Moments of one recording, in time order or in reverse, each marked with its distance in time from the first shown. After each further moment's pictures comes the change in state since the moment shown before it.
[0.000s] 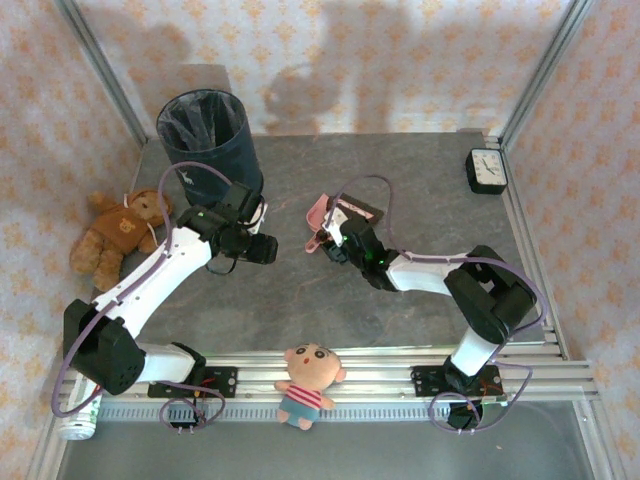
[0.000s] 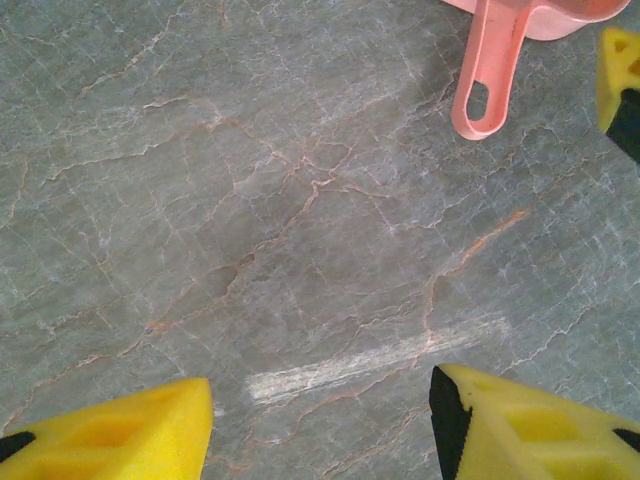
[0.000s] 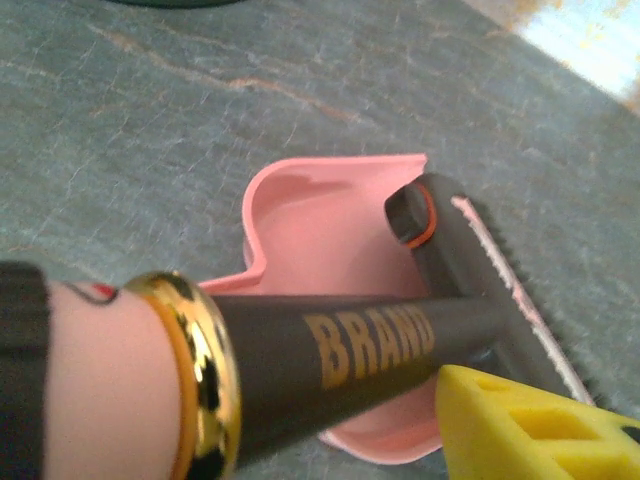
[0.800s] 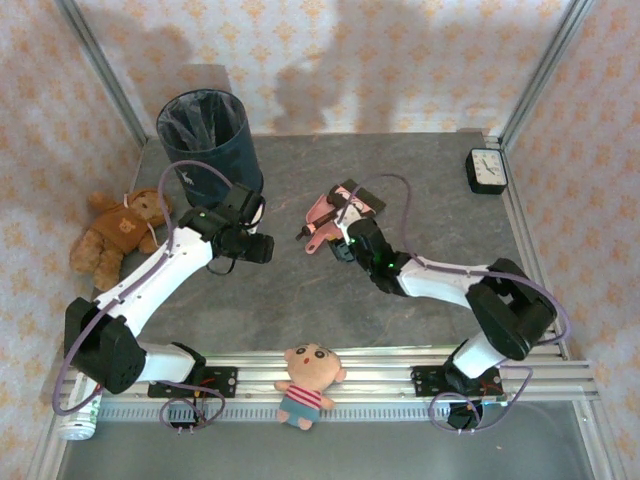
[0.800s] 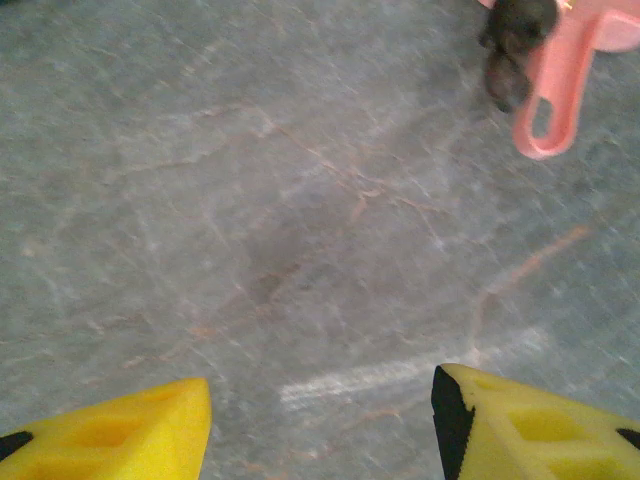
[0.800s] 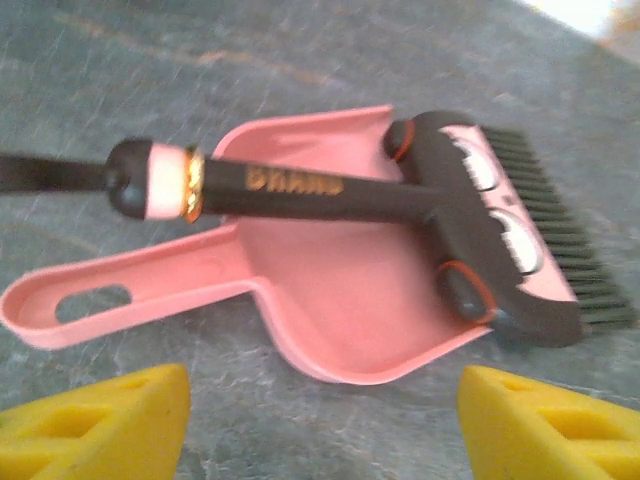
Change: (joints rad) left arm 0.000 0.008 -0.011 0.014 -0.117 0.001; right arm 0.003 -0.143 -0.049 -0.067 0.131 0.110
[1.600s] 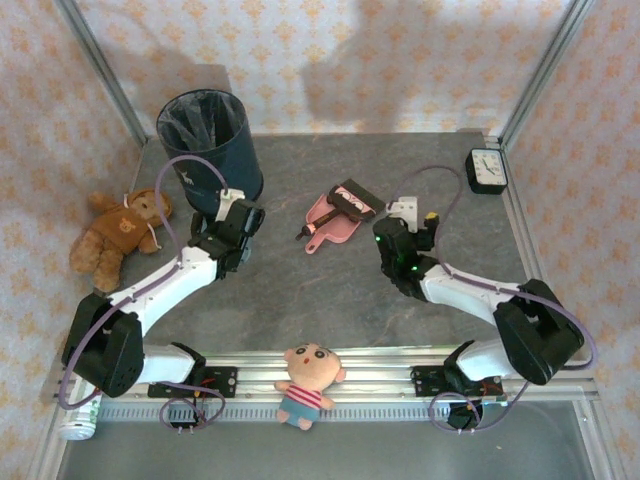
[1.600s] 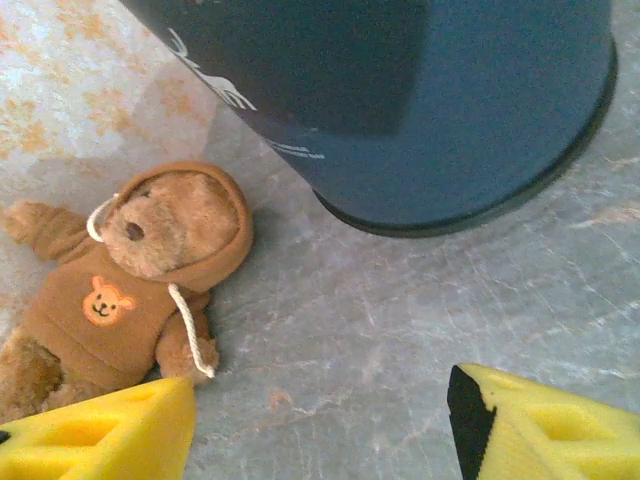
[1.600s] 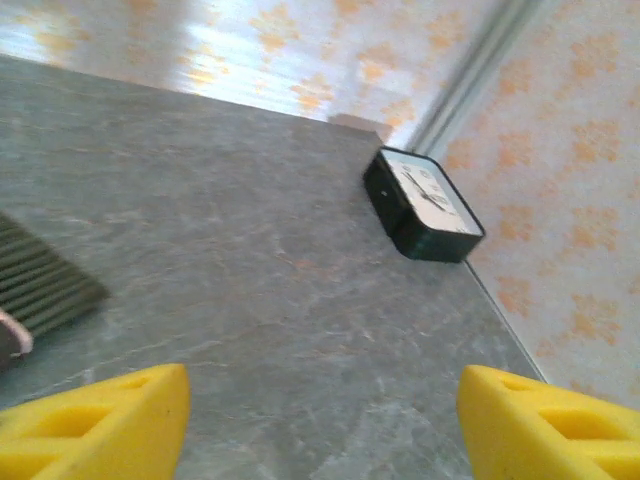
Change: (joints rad) left arm 0.007 -0.023 -0.312 0.618 -0.789 0.211; right arm -0.126 -0.172 -0.110 -0.030 0.663 0.108
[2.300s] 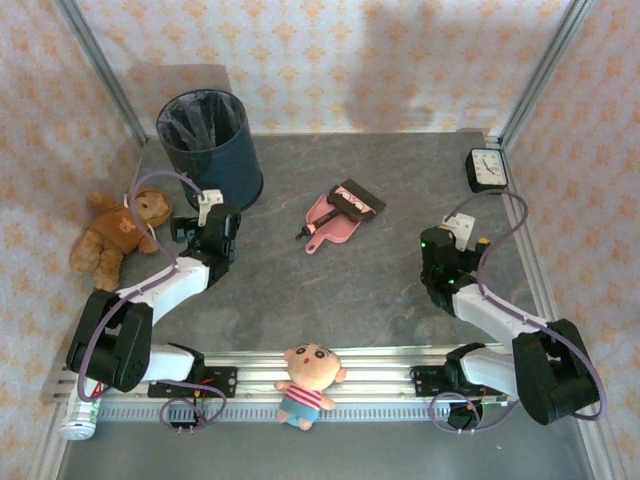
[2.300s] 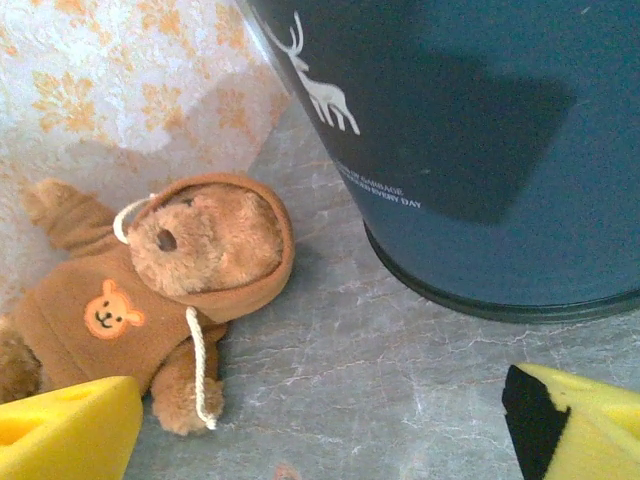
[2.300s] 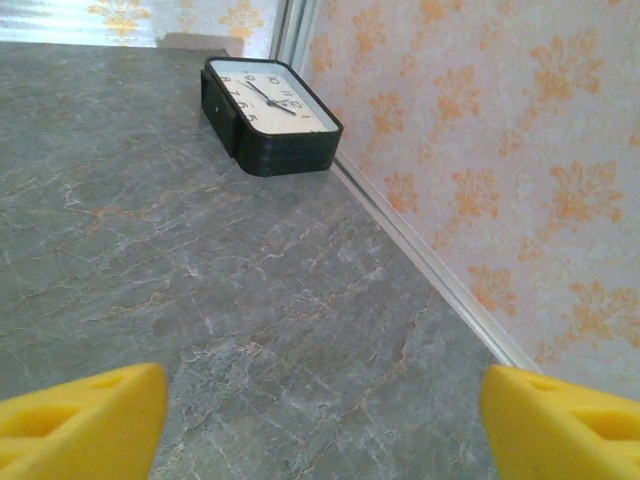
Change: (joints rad) left arm 0.168 0.023 -0.214 0.499 0.059 0.064; right arm -0.307 -0.218 -0.235 -0.006 -0.113 0.127
